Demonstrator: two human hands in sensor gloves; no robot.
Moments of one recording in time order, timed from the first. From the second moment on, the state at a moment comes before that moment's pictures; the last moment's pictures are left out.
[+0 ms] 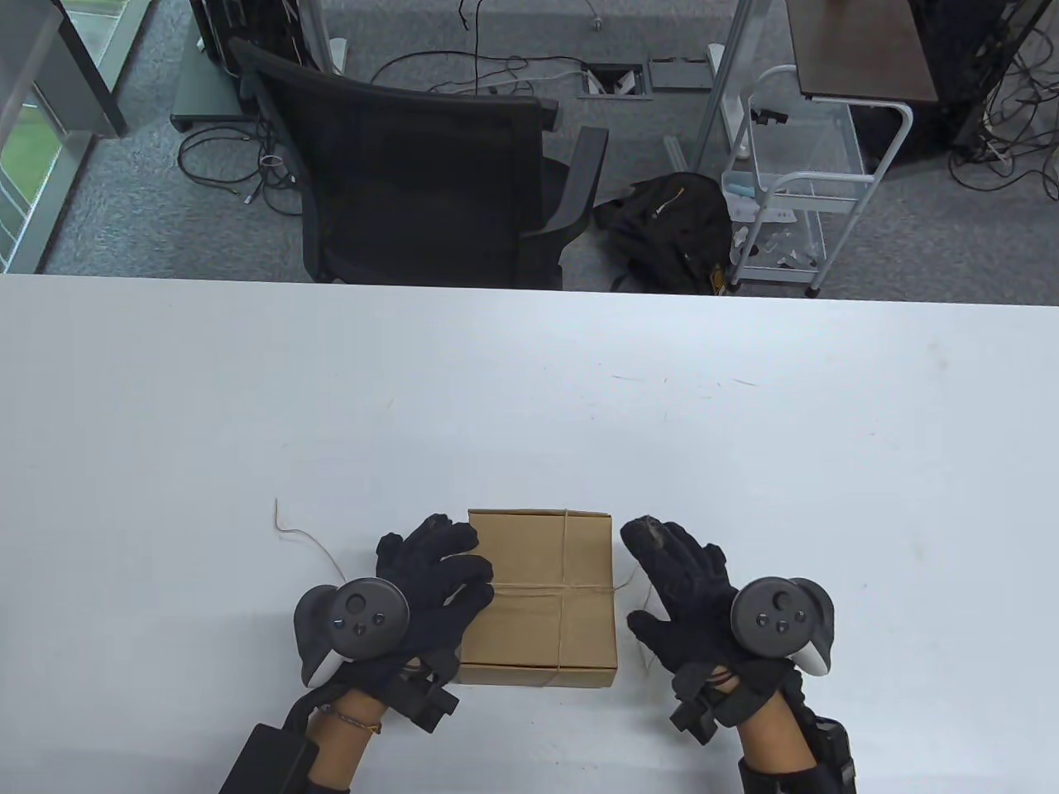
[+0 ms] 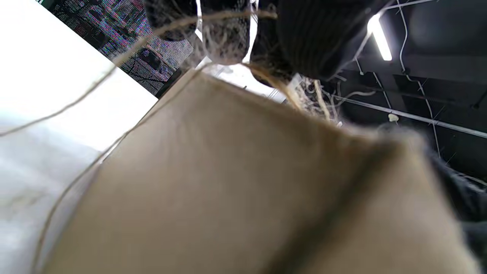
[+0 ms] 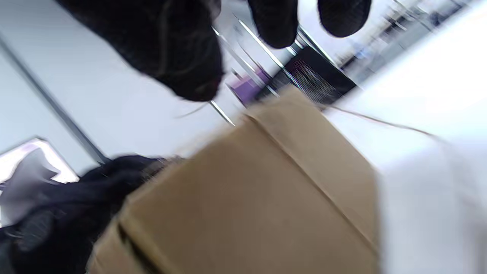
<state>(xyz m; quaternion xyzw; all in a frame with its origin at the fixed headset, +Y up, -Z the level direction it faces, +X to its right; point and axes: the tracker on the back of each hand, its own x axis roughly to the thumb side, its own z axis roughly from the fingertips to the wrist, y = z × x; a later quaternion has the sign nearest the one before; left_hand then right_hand) -0.154 -0.726 -0.174 0.04 -0.16 0.36 0.92 0.189 -0.723 -0.191 0.23 0.08 0.88 0.41</state>
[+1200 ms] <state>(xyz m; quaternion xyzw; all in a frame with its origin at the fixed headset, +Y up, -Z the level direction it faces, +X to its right) -0.174 -0.730 -0.179 0.05 -0.18 0.32 0.93 0.202 -0.730 -0.199 0.15 -0.07 0.94 0.29</state>
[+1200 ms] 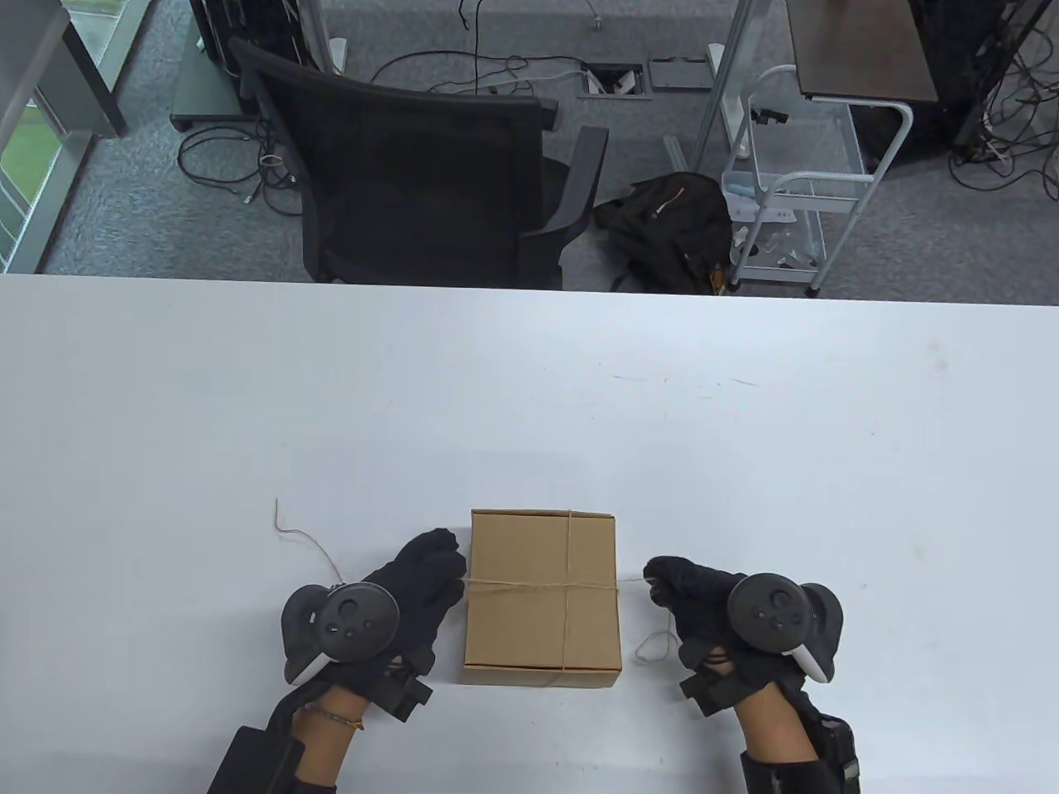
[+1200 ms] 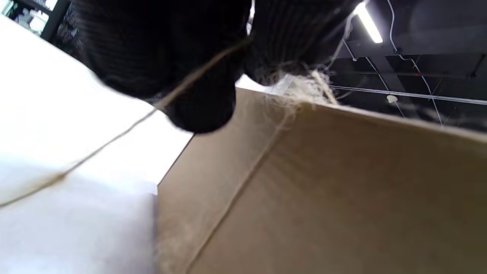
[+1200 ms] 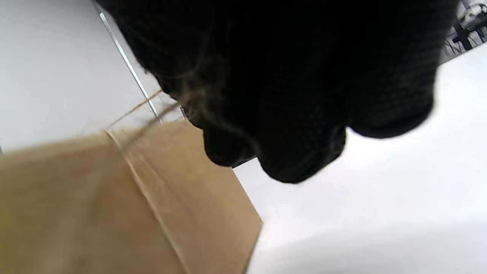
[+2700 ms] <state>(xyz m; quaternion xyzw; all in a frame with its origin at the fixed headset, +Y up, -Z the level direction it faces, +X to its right) -0.150 -0.764 -0.192 -0.32 -0.30 0.74 0.51 0.221 -0.731 -0.203 0.19 -0.06 0.81 0.55</state>
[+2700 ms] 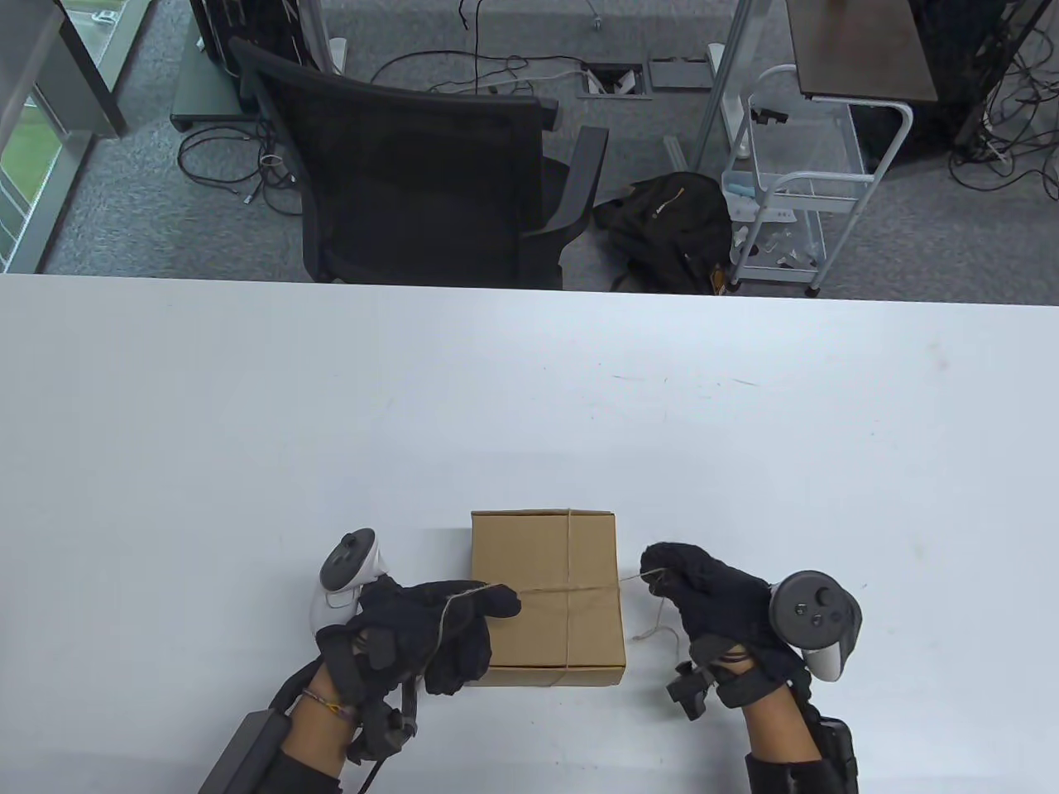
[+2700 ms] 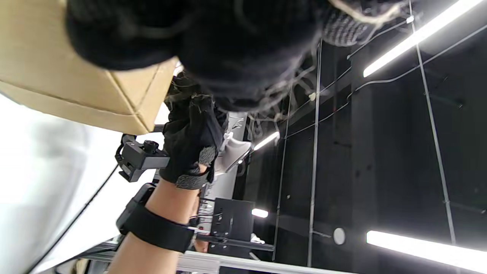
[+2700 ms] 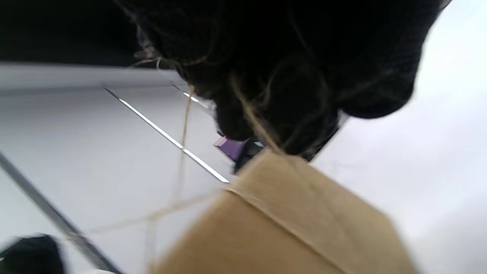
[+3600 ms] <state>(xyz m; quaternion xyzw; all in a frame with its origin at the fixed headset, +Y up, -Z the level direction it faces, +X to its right) -0.137 -0.760 -0.188 -0.33 -0.32 0.71 0.53 0.175 -0.758 -0.209 -0.03 -0.03 0.98 0.20</state>
